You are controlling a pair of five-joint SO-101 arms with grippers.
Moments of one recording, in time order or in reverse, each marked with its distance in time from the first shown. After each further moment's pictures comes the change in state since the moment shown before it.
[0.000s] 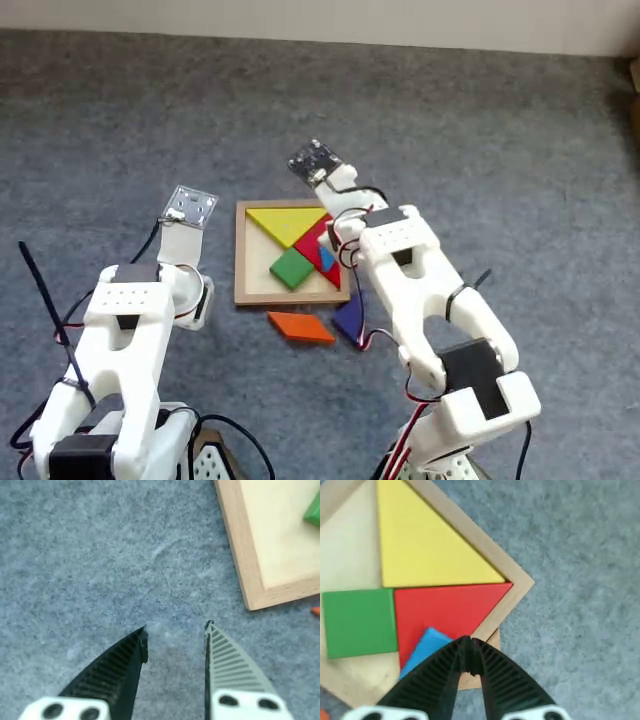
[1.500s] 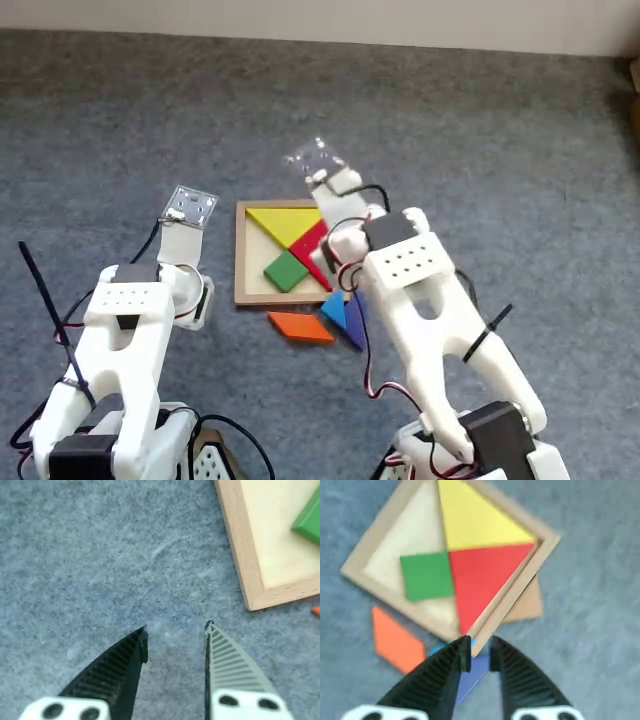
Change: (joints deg) left arm 0.0 0.0 0.0 0.0 -0.1; right arm -5.5 -18.8 -0.1 25.8 -12.7
